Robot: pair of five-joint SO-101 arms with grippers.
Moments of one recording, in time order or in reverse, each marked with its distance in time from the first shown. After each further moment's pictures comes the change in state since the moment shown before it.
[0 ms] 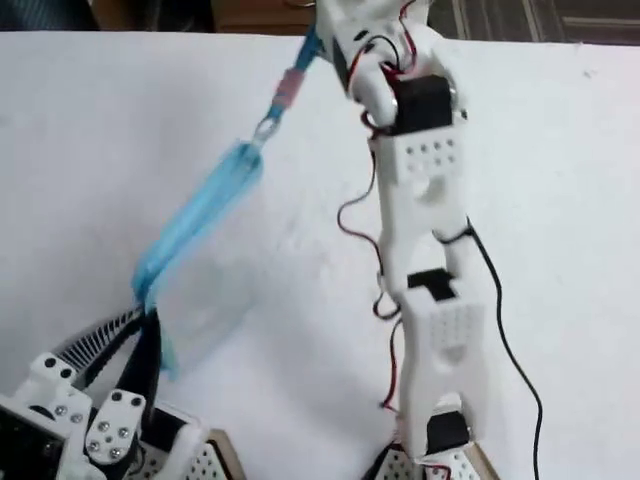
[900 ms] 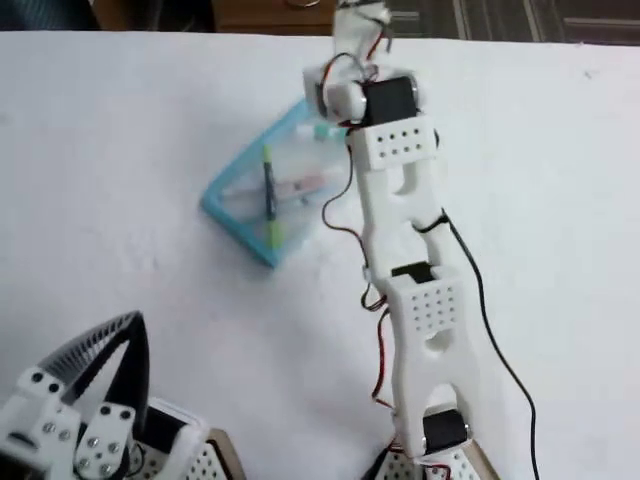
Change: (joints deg) left arm -0.4 -1.0 0.3 0.1 0.1; right arm -4.4 6.0 0.2 31.4 0.0
